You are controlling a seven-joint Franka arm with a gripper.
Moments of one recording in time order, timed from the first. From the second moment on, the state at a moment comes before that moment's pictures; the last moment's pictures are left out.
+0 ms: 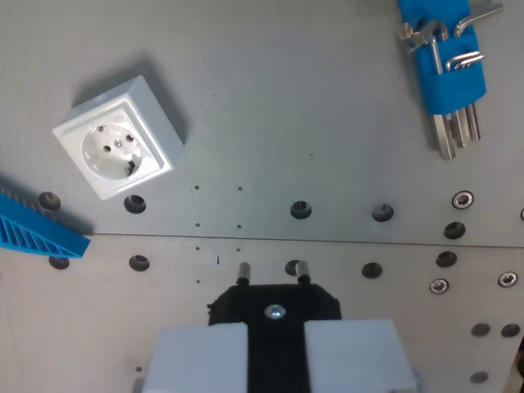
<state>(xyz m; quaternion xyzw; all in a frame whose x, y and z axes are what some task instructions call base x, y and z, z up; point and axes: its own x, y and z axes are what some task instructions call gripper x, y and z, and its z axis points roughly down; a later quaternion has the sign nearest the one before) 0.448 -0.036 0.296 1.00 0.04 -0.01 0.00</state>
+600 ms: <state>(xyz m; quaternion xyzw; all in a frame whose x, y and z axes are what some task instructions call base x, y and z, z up) 0.441 -0.024 0.271 1.00 0.06 -0.02 0.00</state>
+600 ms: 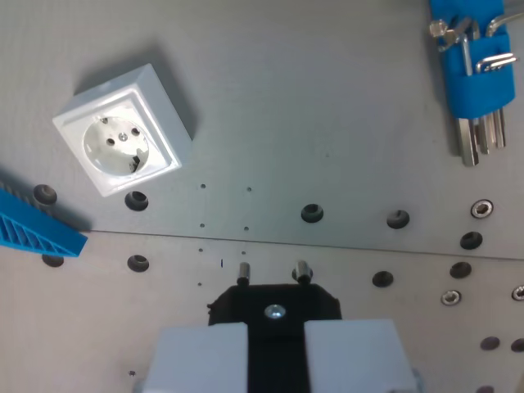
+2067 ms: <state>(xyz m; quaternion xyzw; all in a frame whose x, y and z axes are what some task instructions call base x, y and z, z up) 0.418 0.031 0.176 0.99 0.16 -0.02 0.00</state>
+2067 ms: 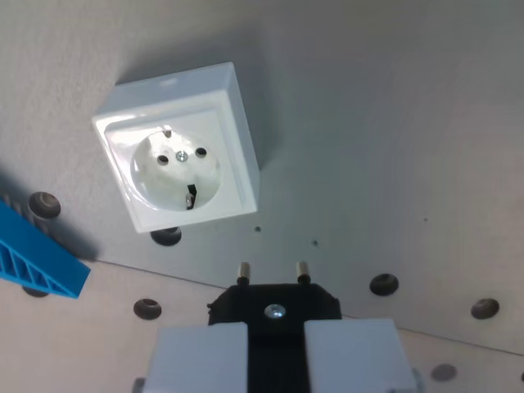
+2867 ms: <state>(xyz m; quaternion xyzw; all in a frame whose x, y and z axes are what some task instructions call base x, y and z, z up) 0.409 0.055 0.134 0.98 0.20 -0.02 0.00</state>
